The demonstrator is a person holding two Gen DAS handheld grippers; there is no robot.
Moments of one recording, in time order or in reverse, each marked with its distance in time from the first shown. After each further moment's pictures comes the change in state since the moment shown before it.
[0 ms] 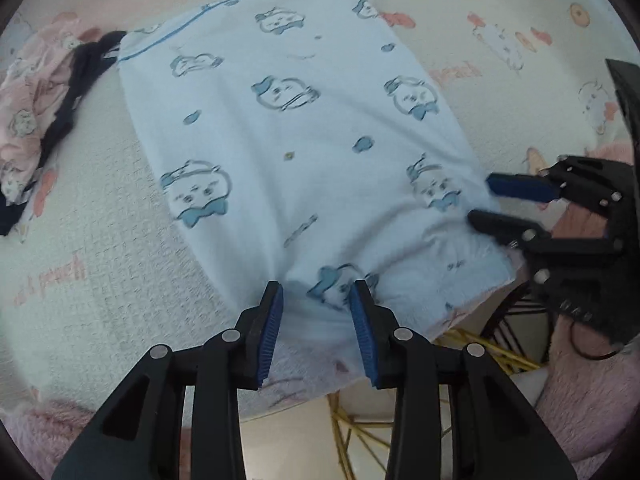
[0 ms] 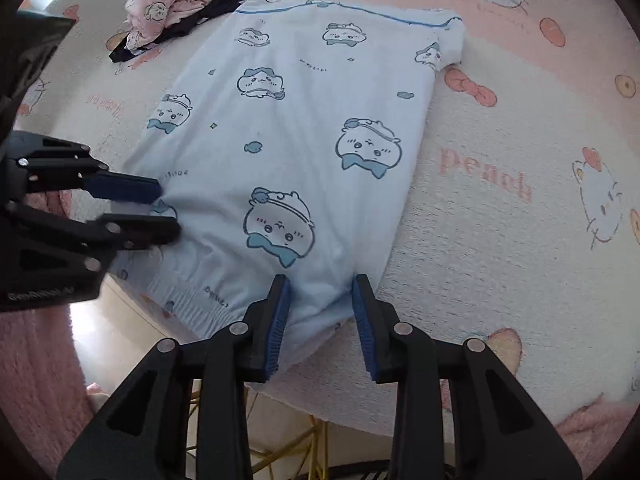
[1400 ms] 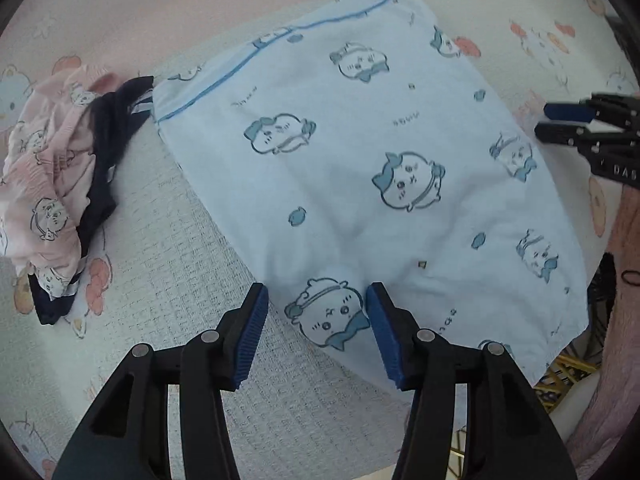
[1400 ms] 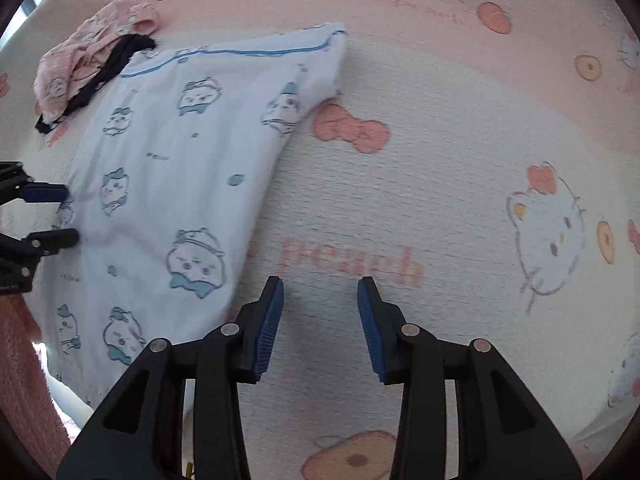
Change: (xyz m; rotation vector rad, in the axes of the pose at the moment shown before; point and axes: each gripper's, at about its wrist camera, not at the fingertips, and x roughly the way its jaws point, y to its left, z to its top) left arm -0.007 0.077 0.077 0.079 -0.114 -0.036; right arm 0.010 -0.065 0.059 0.136 -0.027 -0.097
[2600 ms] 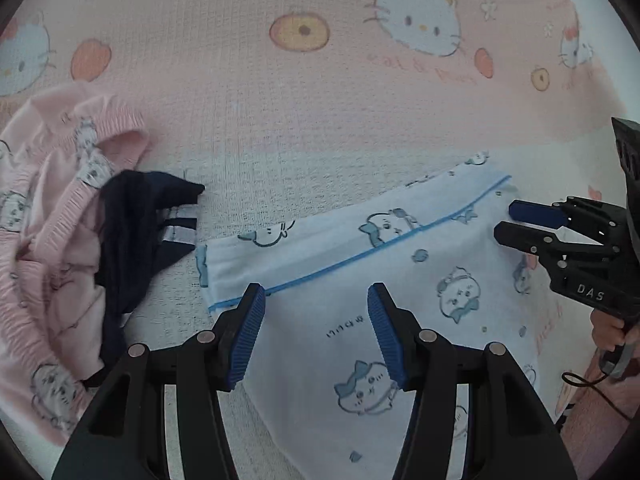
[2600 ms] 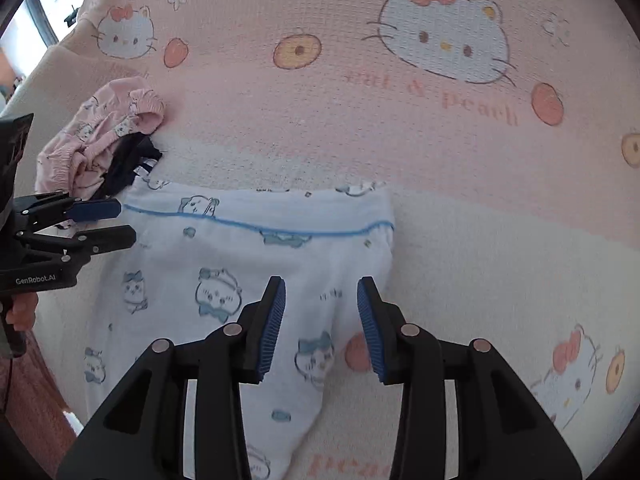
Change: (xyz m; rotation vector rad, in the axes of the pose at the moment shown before) left arm 0.029 0.095 0.107 -0.311 -0.120 -0.093; right arm 0.032 0.024 0.138 -0.081 -0.070 0.065
